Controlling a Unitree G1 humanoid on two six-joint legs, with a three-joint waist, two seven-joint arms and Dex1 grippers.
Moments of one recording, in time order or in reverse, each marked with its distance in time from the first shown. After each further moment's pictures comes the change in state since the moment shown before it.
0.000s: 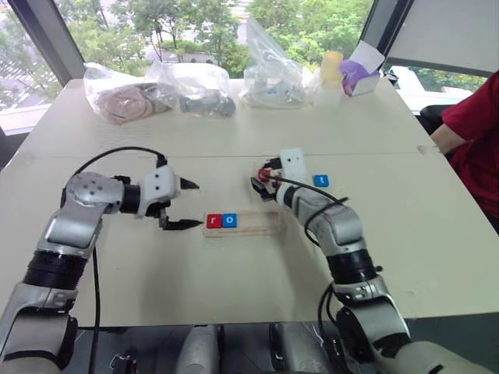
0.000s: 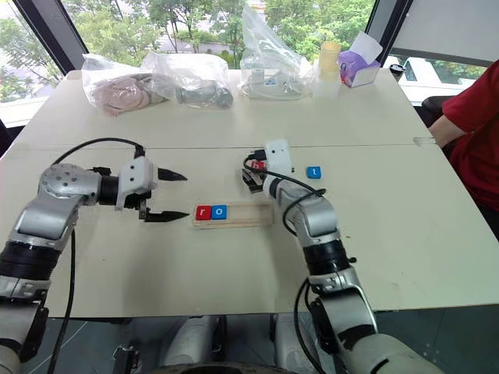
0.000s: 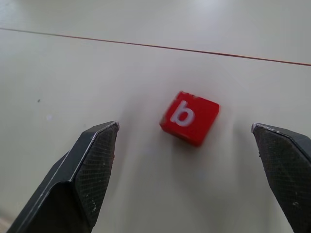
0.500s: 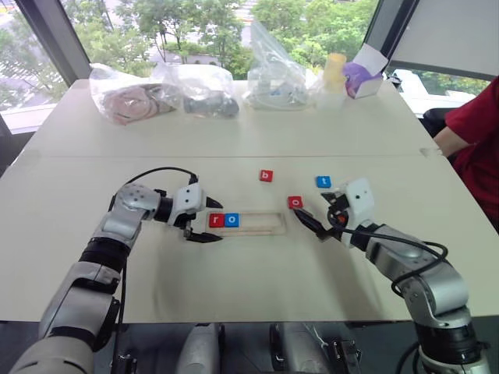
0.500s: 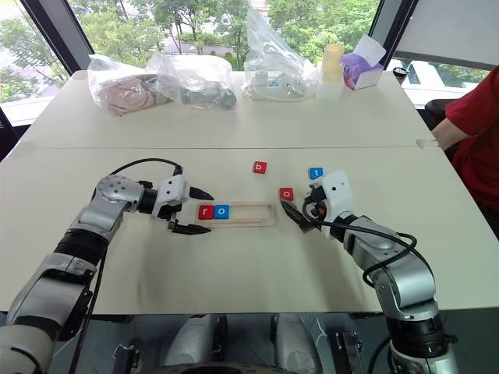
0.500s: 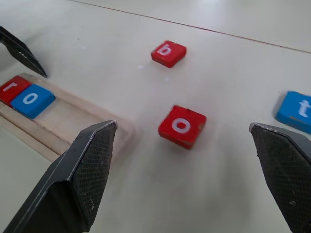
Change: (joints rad) left arm -0.154 -0.202 -0.176 0.514 0.093 -0.318 -0.140; right arm 0.484 -0.427 -0.091 -0.642 0.209 0.027 0.296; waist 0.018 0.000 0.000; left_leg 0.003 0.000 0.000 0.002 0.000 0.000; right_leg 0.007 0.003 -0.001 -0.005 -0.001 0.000
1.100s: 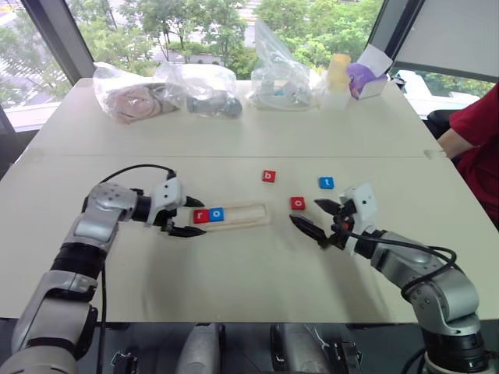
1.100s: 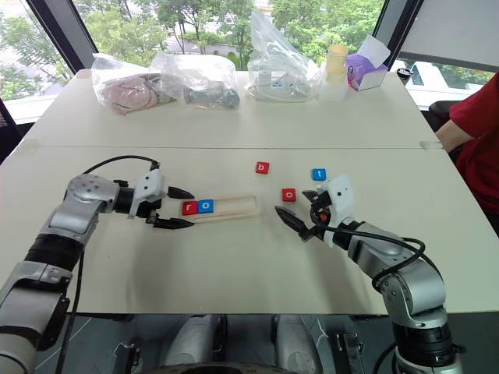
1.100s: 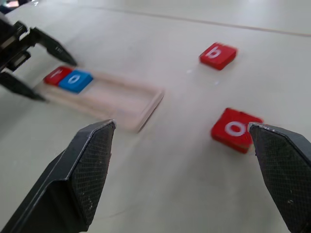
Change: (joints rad) left arm 0.037 0.083 0.044 -0.096 -0.059 0.114 -0.031; right arm 0.098 -0.047 -0.097 -0.037 0.107 0.005 0.101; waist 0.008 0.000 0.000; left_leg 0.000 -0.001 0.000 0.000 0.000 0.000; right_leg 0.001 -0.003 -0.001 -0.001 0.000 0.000
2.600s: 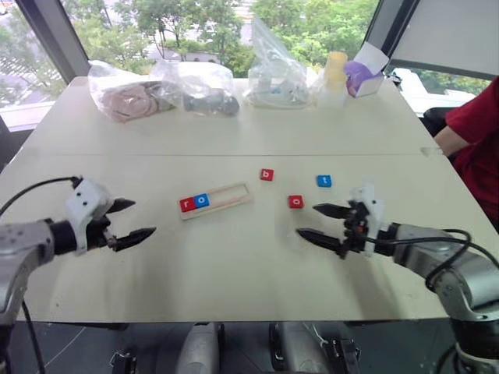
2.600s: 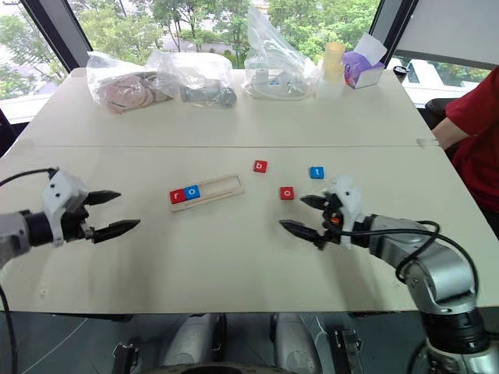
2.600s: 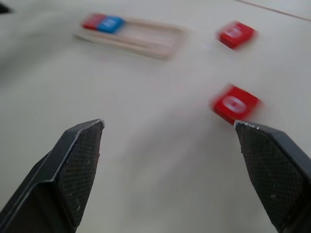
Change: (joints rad) left arm 0.535 0.296 0.444 -0.603 -0.300 0.470 0.394; right arm -0.069 -0.169 0.071 0.031 0.121 0.009 0.295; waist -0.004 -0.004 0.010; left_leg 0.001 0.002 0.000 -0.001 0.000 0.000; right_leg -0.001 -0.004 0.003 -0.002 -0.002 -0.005
